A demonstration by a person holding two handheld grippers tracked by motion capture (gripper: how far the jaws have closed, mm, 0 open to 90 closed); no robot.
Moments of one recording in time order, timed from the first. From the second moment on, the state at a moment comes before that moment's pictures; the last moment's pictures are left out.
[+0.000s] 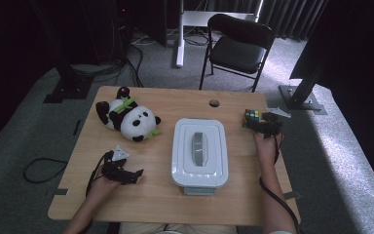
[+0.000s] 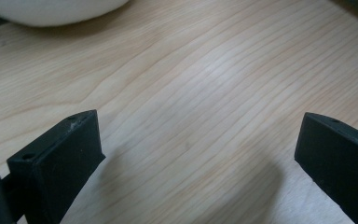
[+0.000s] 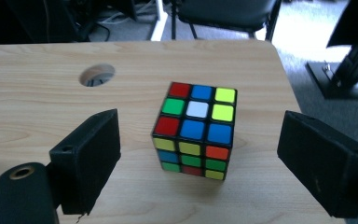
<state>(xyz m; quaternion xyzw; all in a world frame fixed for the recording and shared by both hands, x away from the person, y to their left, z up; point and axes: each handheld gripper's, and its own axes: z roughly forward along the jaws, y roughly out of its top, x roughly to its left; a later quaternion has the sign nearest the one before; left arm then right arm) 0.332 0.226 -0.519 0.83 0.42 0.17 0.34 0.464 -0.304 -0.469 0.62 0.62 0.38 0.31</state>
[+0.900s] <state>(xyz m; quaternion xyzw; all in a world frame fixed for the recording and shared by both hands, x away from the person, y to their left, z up) 0.326 0.238 -0.524 0.83 0.41 0.17 0.33 0.518 -0.300 -0.508 0.66 0.63 0.32 0.27</state>
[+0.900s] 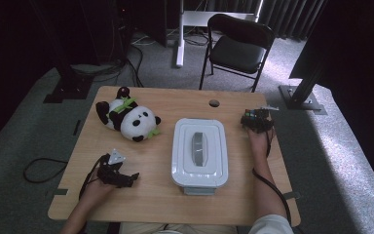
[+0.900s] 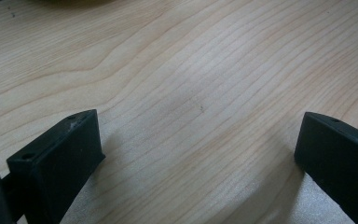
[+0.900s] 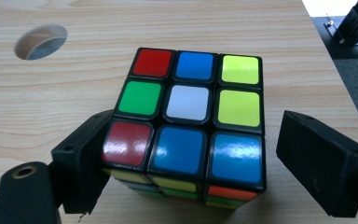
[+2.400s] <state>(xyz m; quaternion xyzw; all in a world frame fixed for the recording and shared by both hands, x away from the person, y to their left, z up) 0.323 0.236 -0.524 0.83 0.43 0.18 0.32 0.406 -0.296 -0.493 0.56 0.70 0.33 0.30</state>
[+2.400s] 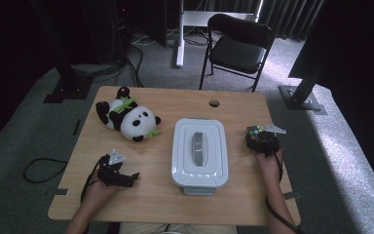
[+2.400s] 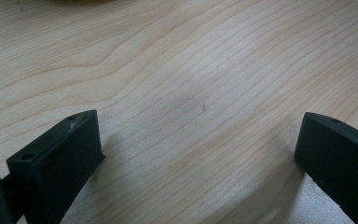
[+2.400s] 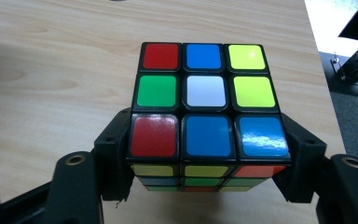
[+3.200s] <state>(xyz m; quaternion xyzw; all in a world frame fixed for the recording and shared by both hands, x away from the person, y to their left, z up) 0.323 0.236 -0.524 0.83 0.43 0.17 0.32 0.337 -0.302 -0.498 0.54 0.72 0.32 0.30</state>
